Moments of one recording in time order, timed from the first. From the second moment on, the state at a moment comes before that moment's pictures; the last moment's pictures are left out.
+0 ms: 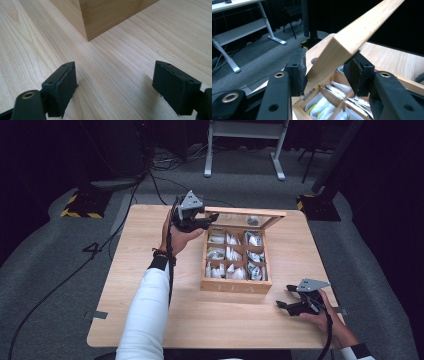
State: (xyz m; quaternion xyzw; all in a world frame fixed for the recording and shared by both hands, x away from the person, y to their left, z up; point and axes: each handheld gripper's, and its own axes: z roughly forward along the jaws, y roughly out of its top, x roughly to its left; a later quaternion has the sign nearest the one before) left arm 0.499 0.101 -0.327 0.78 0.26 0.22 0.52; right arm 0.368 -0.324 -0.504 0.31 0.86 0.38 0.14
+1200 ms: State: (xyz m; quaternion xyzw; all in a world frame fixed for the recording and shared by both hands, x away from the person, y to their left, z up) left arm 0.559 0.097 -0.328 0.74 0.34 0.23 0.54; right arm 0.368 -0.324 -0.504 0.31 0.86 0.38 0.14
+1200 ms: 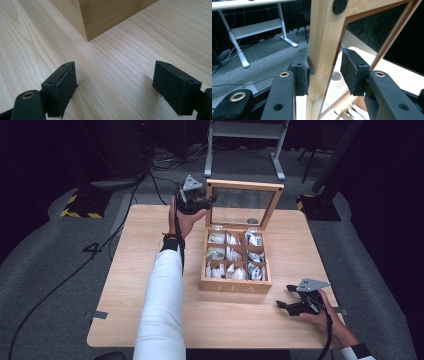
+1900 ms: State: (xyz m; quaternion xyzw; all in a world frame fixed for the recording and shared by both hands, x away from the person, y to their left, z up) left arm 0.579 0.090 -0.349 0.70 0.39 0.24 0.55; right arm 0.368 -0.324 -0.504 0.31 0.86 0.38 0.14
